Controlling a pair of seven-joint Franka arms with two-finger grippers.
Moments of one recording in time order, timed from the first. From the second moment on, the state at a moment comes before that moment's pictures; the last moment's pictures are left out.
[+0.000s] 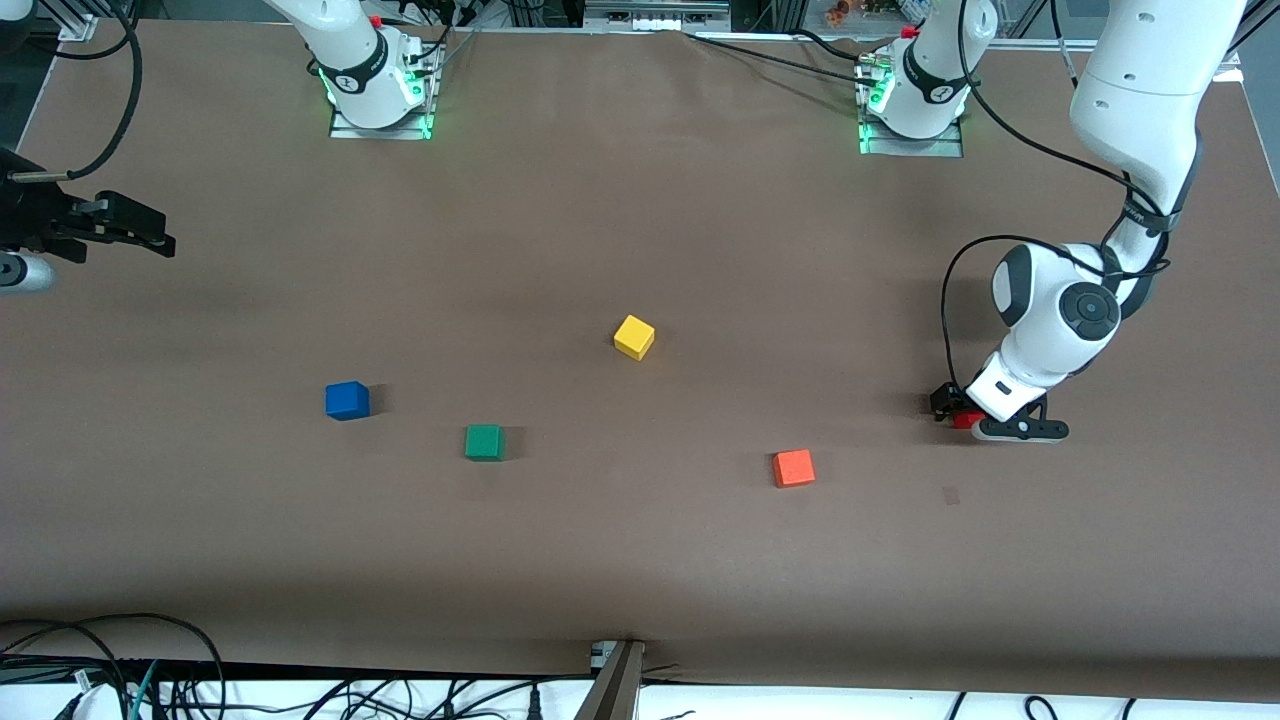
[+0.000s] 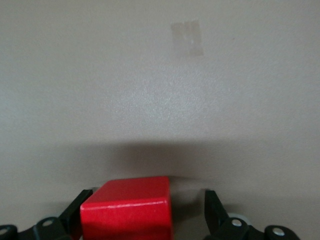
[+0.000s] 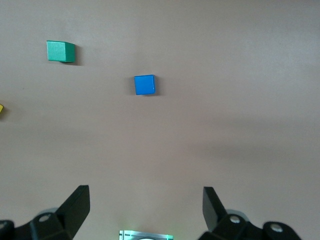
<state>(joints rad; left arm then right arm) 0.05 0.56 -0.02 -2.08 0.06 2.77 0.01 0.10 0.13 -0.12 -1.42 0.02 1.44 -0.09</state>
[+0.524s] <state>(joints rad) 0.05 0.54 -0.03 -2.06 0.06 2.71 0.01 0.11 0.15 -0.12 -1.42 0.02 1.44 -0.09</state>
